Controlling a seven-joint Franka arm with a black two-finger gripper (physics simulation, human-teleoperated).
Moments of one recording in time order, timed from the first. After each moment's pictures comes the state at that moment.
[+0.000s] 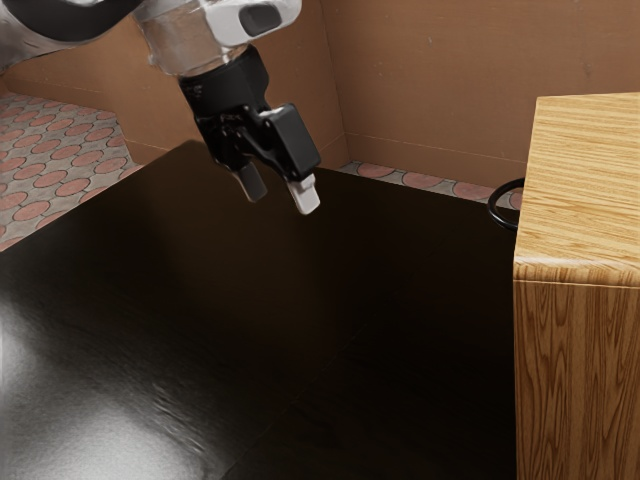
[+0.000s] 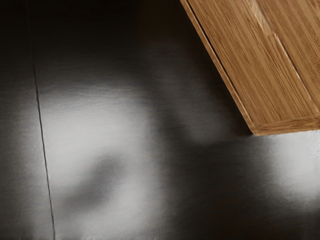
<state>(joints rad) -0.30 0.04 0.19 -1.19 -0.18 1.33 -0.03</state>
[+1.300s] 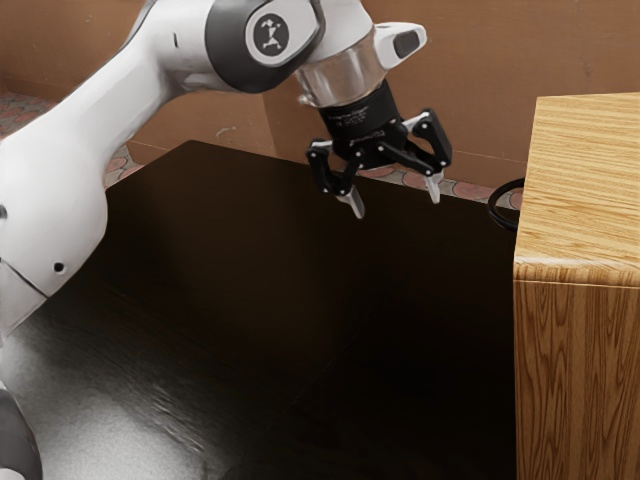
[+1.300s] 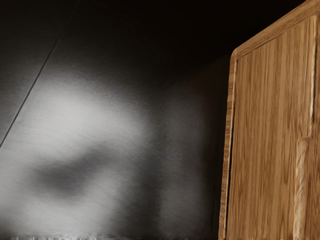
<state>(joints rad) -0.22 0.39 0.09 -0.92 -0.17 1.47 -0.61</state>
